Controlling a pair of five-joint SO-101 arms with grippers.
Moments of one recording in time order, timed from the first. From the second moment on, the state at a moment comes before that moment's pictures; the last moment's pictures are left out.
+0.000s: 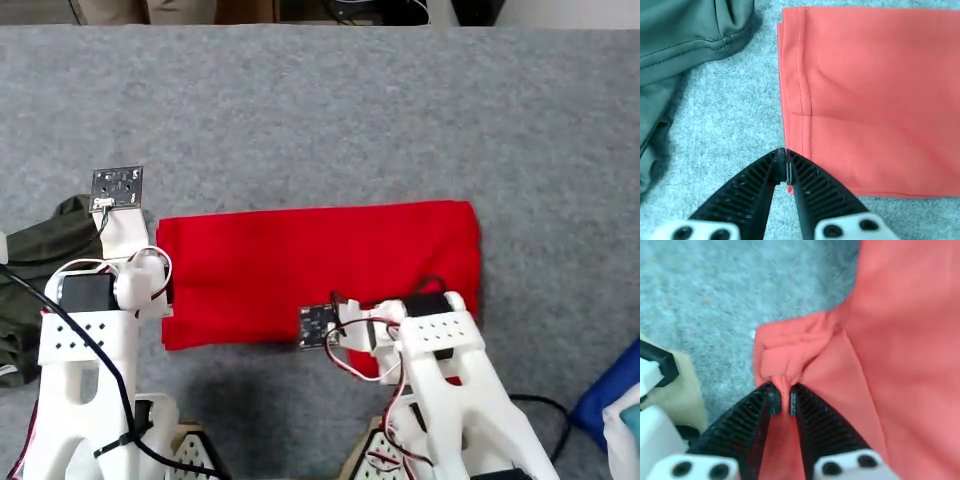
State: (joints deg) left arm -7.7 -50.7 53.5 71.8 -7.6; right arm -11.6 -37.8 75.6 63.3 68.6
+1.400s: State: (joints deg) left arm -7.7 -51.1 53.6 71.8 -7.6; right arm -9.6 -9.3 29.1 72.9 71.8
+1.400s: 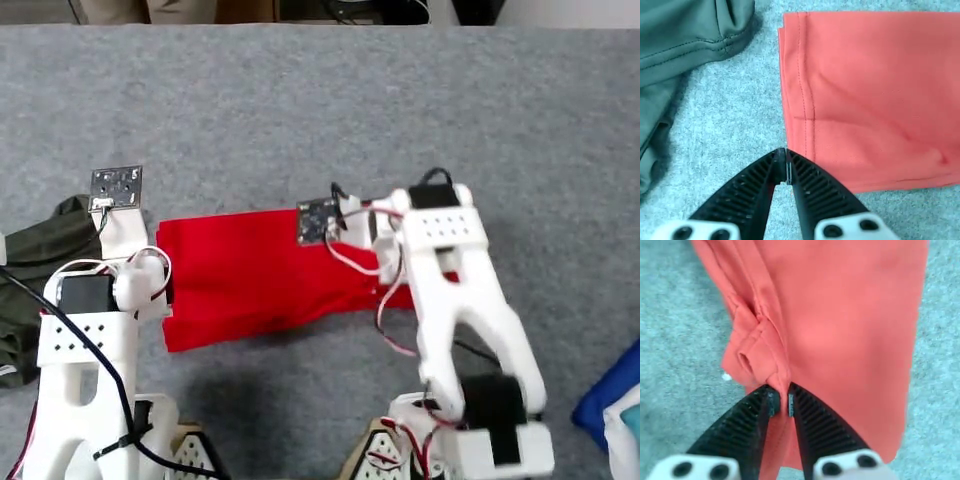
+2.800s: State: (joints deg) left arm -7.7 -51.1 54.8 70.8 -7.6; right arm -13.2 -7.1 14.8 84.8 74.2
